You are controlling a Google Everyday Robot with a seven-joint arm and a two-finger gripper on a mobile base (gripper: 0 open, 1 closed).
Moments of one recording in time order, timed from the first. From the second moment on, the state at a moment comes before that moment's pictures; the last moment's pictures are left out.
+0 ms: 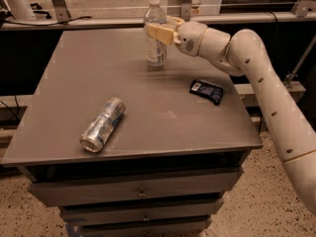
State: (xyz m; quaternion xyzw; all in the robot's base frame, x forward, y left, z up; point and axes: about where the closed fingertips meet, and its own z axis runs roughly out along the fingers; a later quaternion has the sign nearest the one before) arm 0.738 -0.014 0.957 -0.57 -0.34 -0.63 0.41
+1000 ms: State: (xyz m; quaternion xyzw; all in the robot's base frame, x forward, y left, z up) arm 0.740 -0.016 0.943 -0.57 -0.35 -0.63 0.39
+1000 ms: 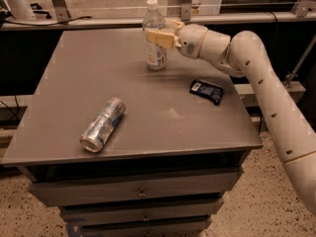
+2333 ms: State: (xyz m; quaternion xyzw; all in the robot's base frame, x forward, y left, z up) arm 0.704 -0.054 0.998 -0.57 -0.36 -0.67 0.31
